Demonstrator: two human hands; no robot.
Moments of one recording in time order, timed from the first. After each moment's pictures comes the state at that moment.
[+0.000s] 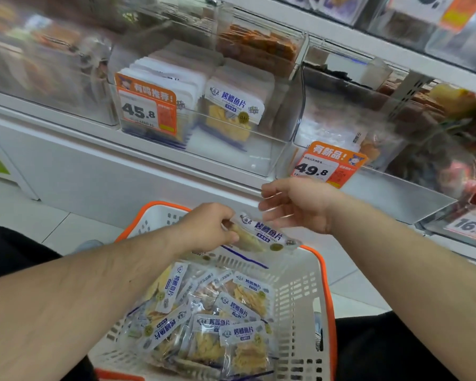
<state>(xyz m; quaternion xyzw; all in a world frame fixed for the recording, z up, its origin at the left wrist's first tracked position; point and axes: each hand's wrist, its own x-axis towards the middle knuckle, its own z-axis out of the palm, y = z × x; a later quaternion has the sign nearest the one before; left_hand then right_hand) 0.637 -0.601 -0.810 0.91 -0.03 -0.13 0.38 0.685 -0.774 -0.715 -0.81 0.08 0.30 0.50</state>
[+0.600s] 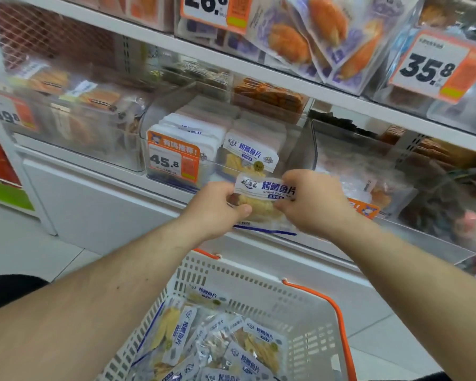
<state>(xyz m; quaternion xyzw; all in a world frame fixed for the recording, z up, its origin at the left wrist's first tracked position) 0.669 -0.565 -0.736 0.84 0.03 0.06 0.54 0.694 -0.732 -0.658 -0.97 -0.21 -0.06 0.03</state>
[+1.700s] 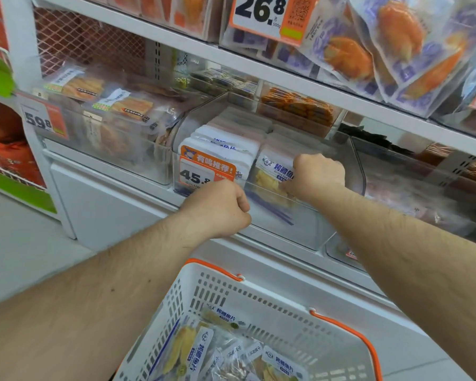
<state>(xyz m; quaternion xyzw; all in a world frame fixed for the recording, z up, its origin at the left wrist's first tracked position) 0.688 -0.505 -0.716 0.92 0.07 0.03 0.38 0.817 -0.657 -0.678 -0.98 -0.15 -0.11 -0.11</state>
